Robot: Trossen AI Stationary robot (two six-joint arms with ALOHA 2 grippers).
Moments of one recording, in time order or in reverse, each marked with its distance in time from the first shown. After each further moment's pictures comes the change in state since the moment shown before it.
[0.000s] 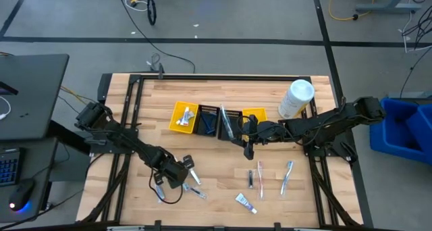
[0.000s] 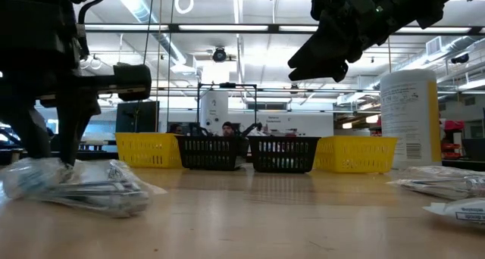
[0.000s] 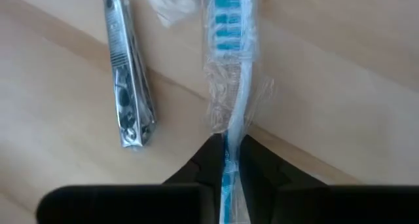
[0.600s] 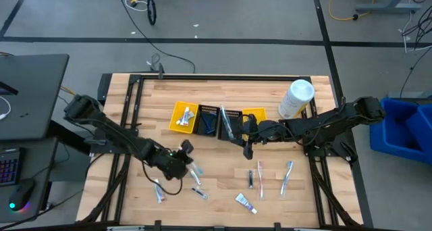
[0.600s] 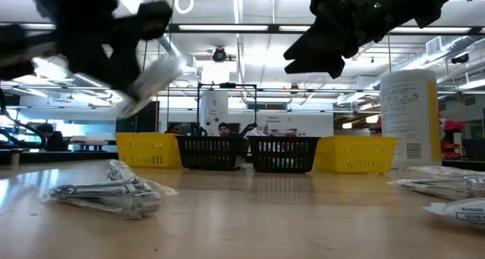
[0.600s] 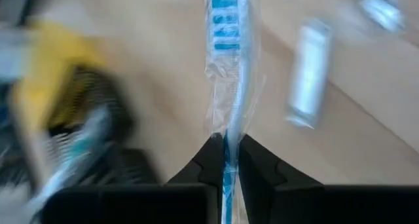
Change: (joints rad) left arm -0.006 -0.215 -0.003 0.075 -0.356 -0.143; right arm 0.000 0.000 0.000 0.059 0.000 -0.010
